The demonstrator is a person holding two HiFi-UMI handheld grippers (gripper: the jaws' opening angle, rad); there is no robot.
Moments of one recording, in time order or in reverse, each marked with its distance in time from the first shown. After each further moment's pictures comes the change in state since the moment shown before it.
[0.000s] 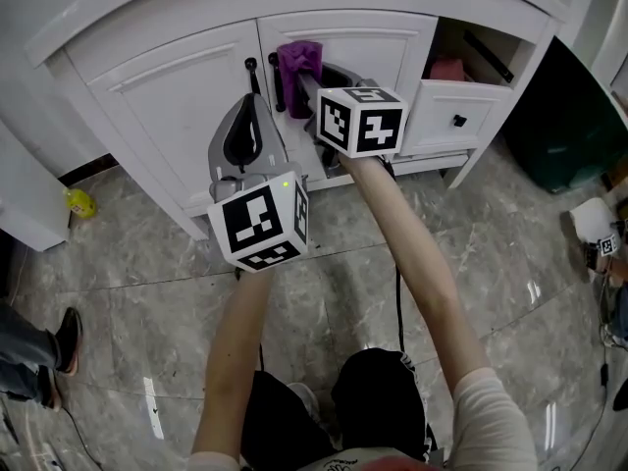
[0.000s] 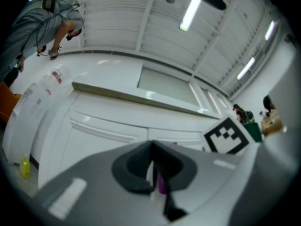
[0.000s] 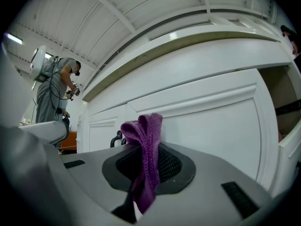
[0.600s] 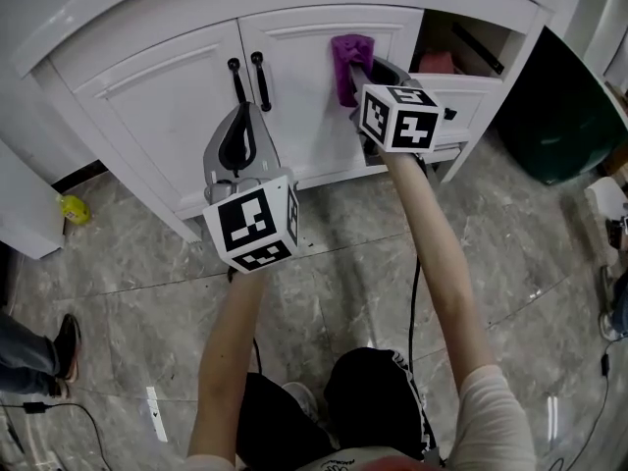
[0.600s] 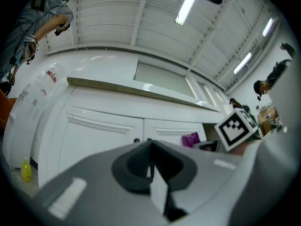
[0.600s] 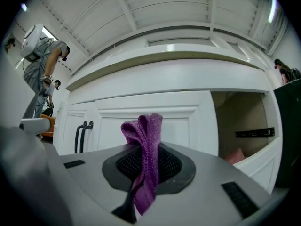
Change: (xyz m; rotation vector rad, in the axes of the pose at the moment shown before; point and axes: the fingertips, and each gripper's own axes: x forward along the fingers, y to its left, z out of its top) left arm 0.001 -0.011 -0.024 0.047 0.062 -0.035; right arm -0.050 -0.102 0.009 -0.131 -0.021 -0.236
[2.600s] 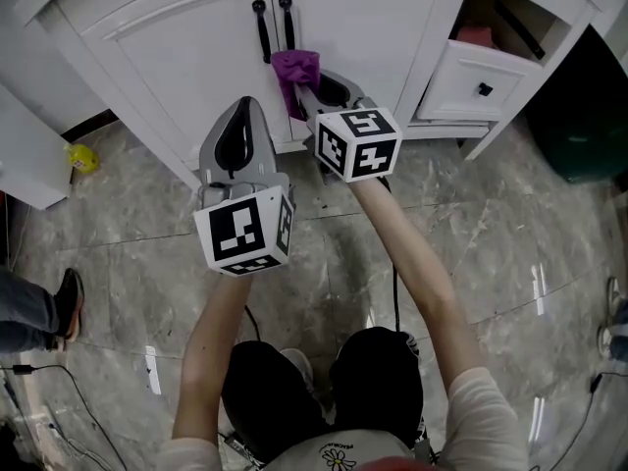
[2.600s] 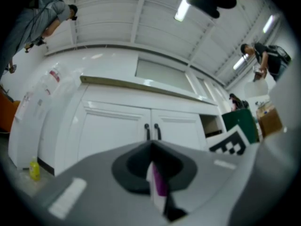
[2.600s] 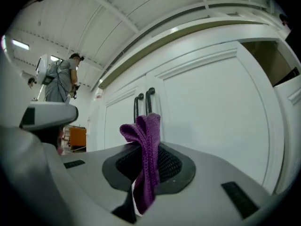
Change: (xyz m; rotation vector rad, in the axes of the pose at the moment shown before) left arm -0.055 0.022 -0.036 0.022 0.055 0.009; right arm -0.008 0.153 -0.089 0.142 0.014 0.322
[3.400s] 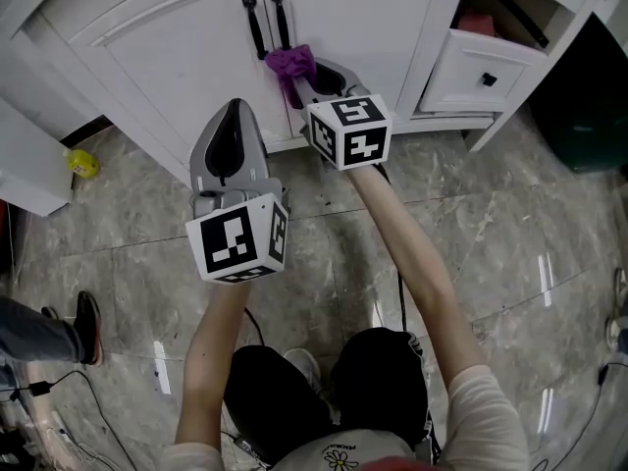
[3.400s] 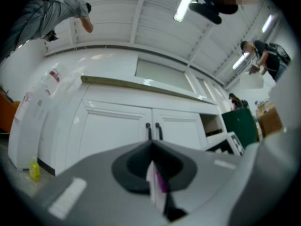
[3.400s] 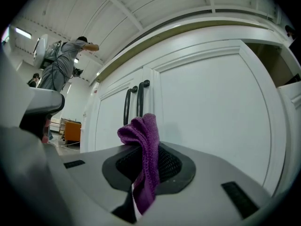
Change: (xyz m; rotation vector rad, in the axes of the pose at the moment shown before) left arm -0.002 0.005 -0.003 0.004 -0.006 -0.002; right arm 0.018 -0.016 -0.009 -0.071 0.007 -0.042
